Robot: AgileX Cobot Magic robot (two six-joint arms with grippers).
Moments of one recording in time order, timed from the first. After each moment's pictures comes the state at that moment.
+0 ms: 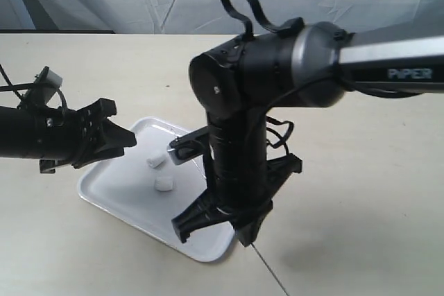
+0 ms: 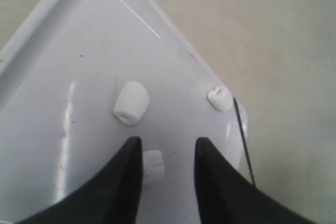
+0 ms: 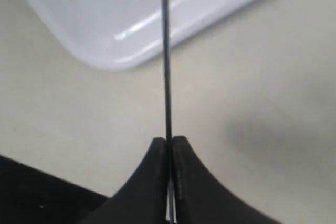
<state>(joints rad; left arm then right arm) -0.06 1.65 -0.59 -1.60 0.68 1.08 0.90 1.94 -1.30 0.15 1.22 0.20</state>
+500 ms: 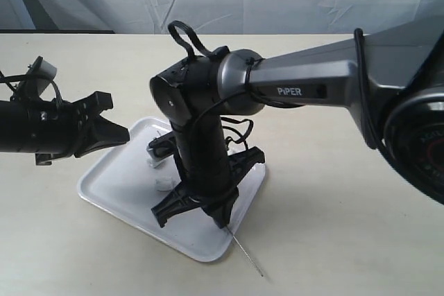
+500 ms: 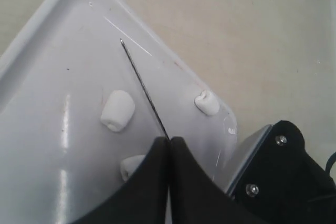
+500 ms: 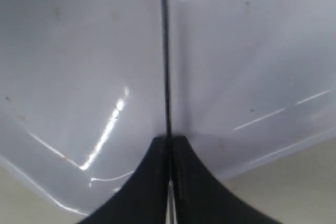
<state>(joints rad) -0.06 1.59 -0.59 -1.59 0.68 1.08 0.90 2.20 -1.55 0.06 1.22 0.23</state>
